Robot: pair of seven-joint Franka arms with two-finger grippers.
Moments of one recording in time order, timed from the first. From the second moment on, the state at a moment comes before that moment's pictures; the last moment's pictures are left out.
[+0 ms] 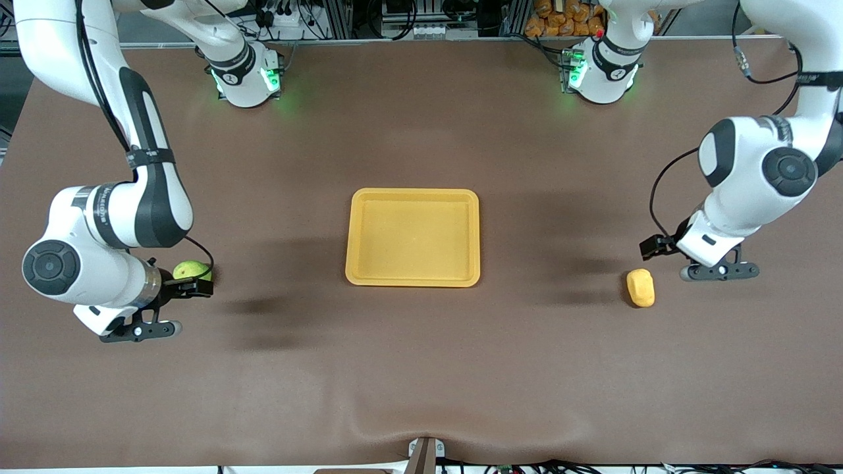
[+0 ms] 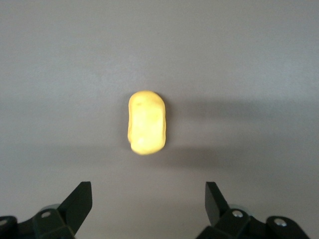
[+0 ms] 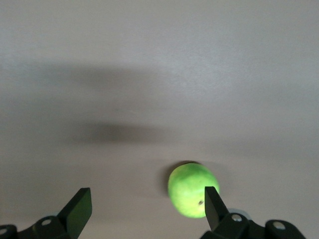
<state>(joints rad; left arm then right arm) 0.05 0.24 -0.08 -2.05 0.09 2.38 -0.12 0.11 0.55 -0.08 -1.49 -0.02 1.95 -0.07</state>
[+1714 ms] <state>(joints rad) 0.08 0.56 -0.07 -1.91 0.09 2.56 -0.12 -0.06 0.37 -0.08 -2.07 0.15 2.50 -0.27</state>
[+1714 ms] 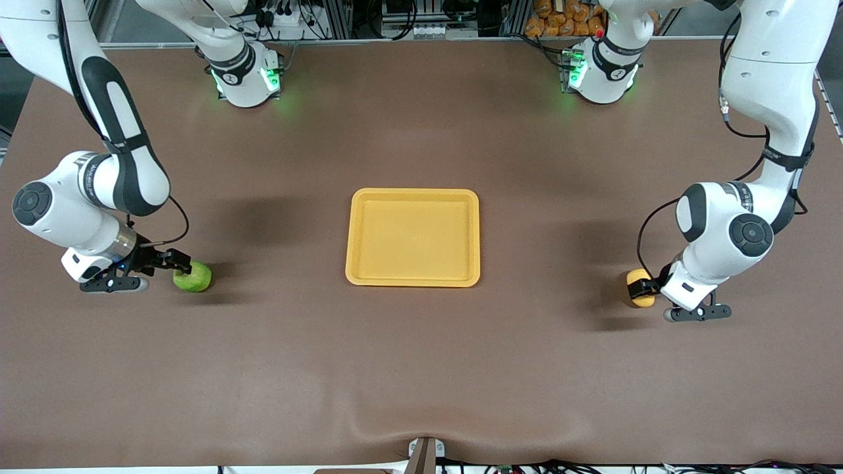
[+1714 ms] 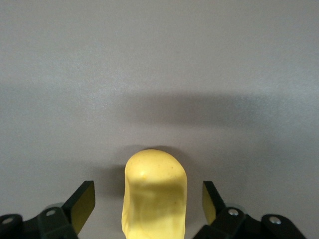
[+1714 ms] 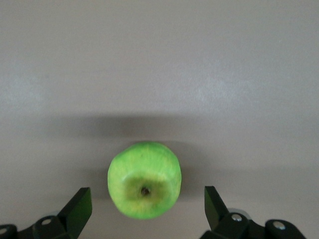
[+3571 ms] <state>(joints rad) 0.07 0.58 -0.08 -1.90 0.09 2.57 -0.12 -0.05 0.44 -0.07 -2.08 0.16 2.58 -0.27</state>
